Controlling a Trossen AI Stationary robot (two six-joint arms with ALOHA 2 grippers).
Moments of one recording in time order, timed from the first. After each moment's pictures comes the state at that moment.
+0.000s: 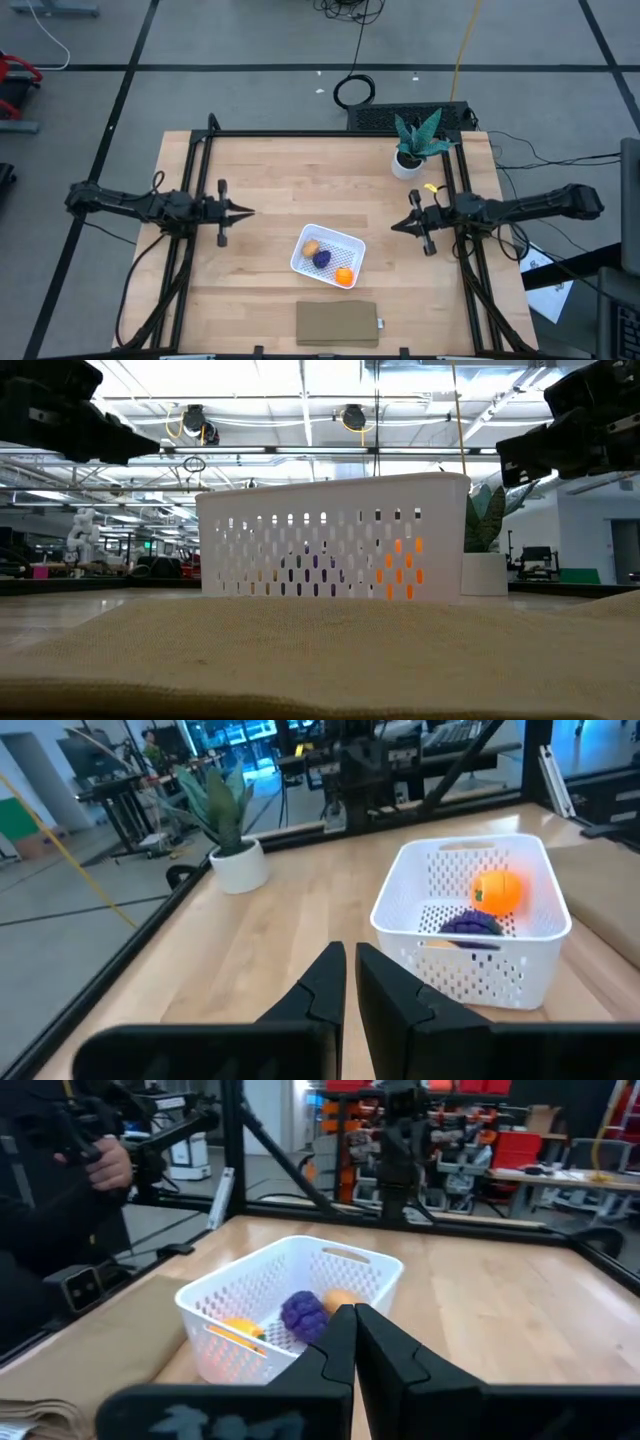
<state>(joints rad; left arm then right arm) -0.17 0.26 0.14 -0.02 -0.23 0.18 0.05 0.48 0.02 0.42 -0.16 -0.04</state>
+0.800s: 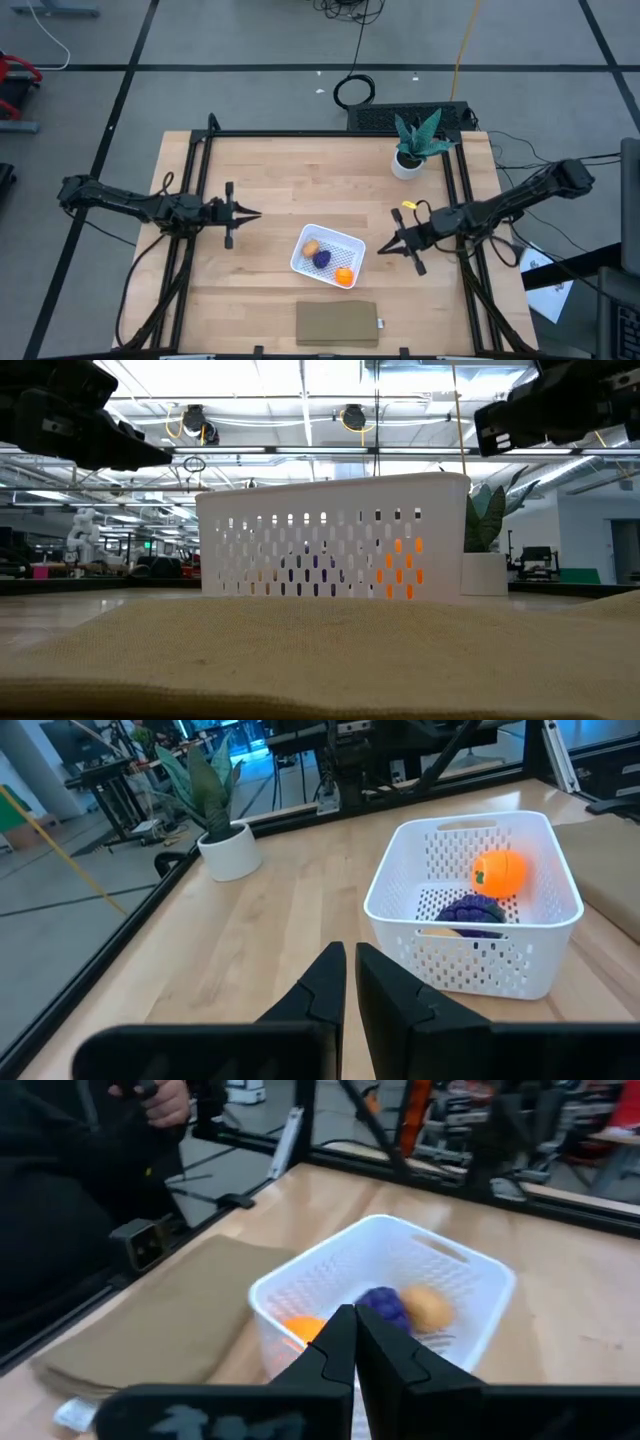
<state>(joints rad) -0.17 0.46 0.14 0.12 -0.23 0.19 0.30 0.93 0.29 0.39 -0.05 -0.09</state>
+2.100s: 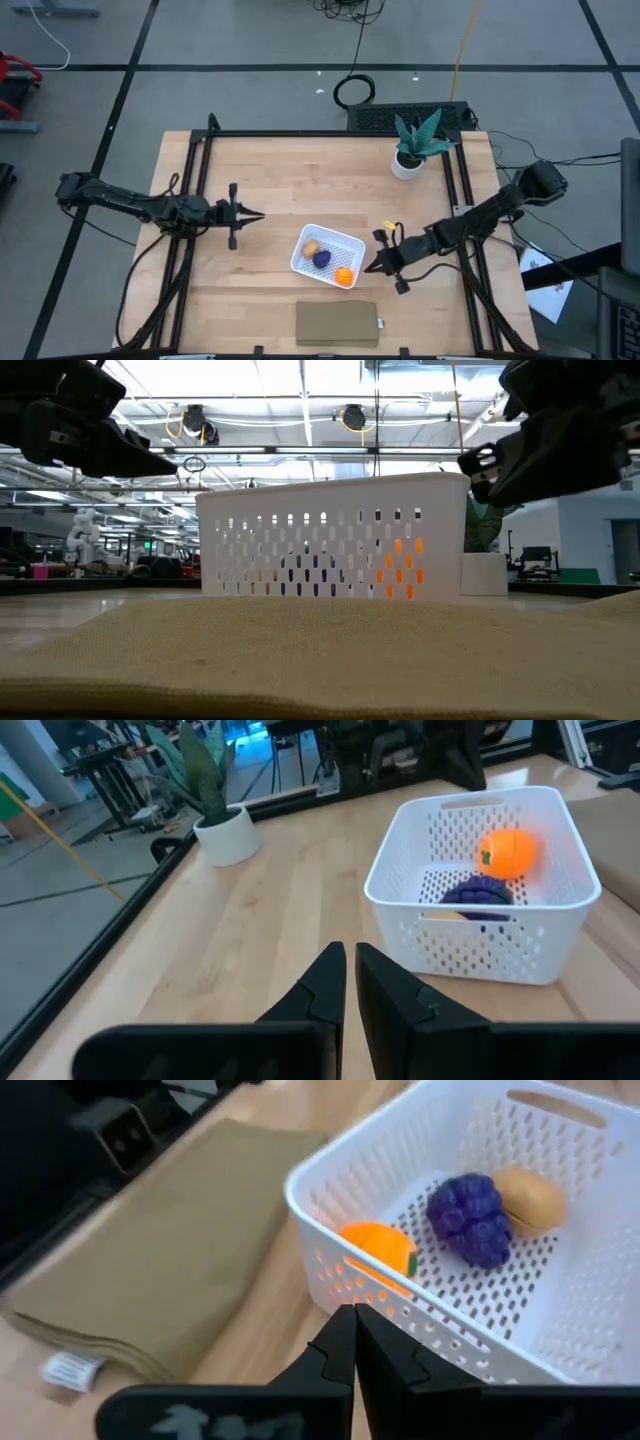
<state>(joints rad) -0.16 0.56 0.14 0.18 -0.24 0.19 0.43 1.37 0.44 0.38 0.06 0.04</state>
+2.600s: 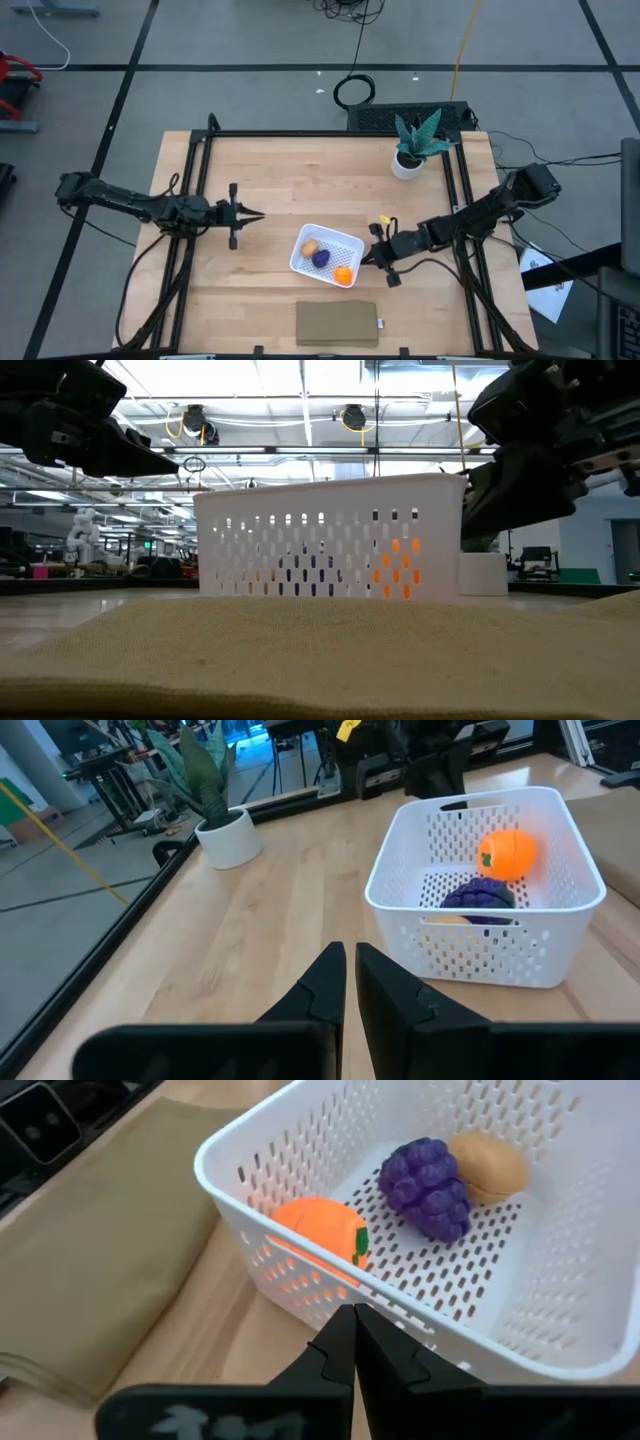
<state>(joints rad) -0.16 0.56 0.14 0.19 -0.24 0.21 0.35 1.45 0.44 0.44 0.06 0.04</state>
